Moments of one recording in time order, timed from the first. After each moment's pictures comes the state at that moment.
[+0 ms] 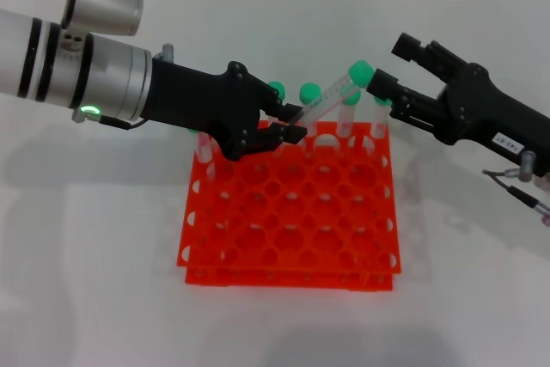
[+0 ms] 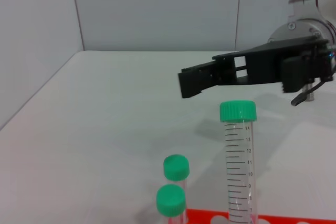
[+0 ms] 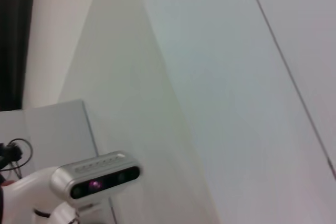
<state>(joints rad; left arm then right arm) -0.76 -2.04 1.00 0.68 2.02 1.51 -1.34 0.61 2.03 -0.95 0.00 -1.20 -1.68 0.87</state>
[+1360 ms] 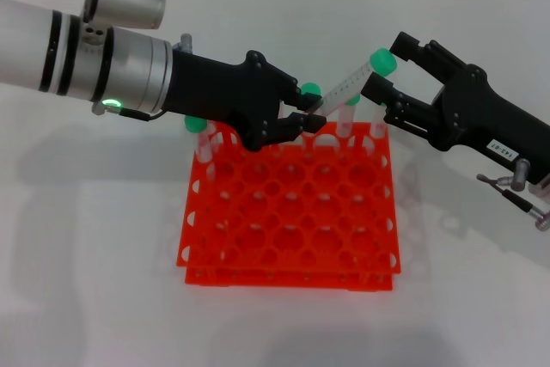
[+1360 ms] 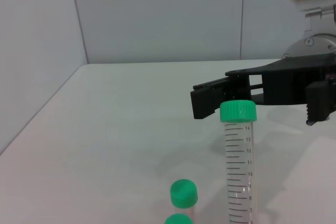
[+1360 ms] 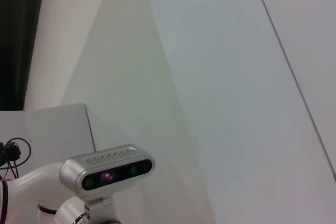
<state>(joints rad) -0.76 -2.08 1.01 0.73 2.02 1.48 -1.35 0.63 2.03 -0.93 0.08 -1.19 -1.71 0.76</state>
